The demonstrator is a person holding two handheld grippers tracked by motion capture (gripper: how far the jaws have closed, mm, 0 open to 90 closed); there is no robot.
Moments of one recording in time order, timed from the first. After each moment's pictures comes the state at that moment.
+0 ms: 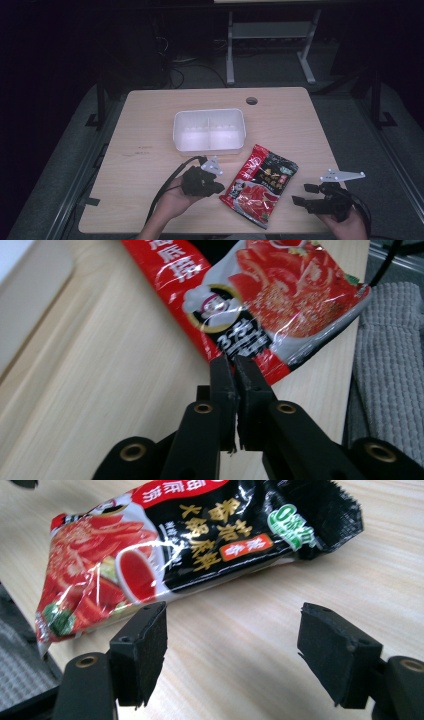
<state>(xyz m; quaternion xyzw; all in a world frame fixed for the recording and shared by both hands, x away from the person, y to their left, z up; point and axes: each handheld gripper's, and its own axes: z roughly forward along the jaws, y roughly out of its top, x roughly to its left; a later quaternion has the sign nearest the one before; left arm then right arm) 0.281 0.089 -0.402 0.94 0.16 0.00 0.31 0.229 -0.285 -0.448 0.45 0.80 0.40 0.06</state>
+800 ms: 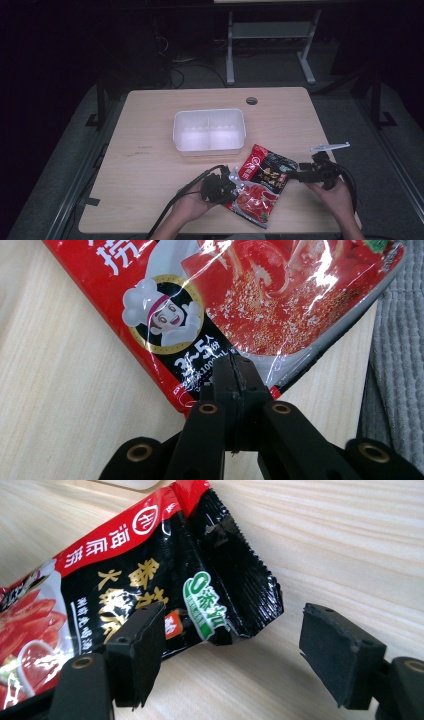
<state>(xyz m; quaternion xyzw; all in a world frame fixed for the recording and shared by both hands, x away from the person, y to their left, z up) 0.275 0.046 -0.427 0.97 0.12 0.00 0.22 0.309 -0.284 -0.449 0.50 0.78 0.37 0.03</state>
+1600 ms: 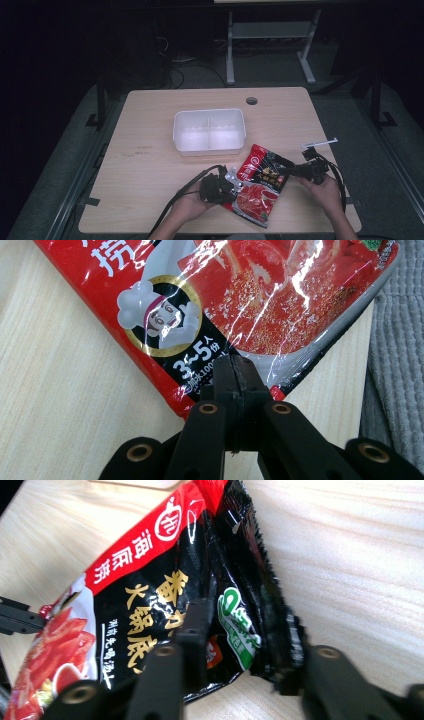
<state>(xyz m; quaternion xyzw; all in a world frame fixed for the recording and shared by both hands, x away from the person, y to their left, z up) 0.277 0.052 -0.432 0.96 0.12 -0.01 0.24 0.329 -0.268 -0.461 0.51 0.76 0.39 -0.06</state>
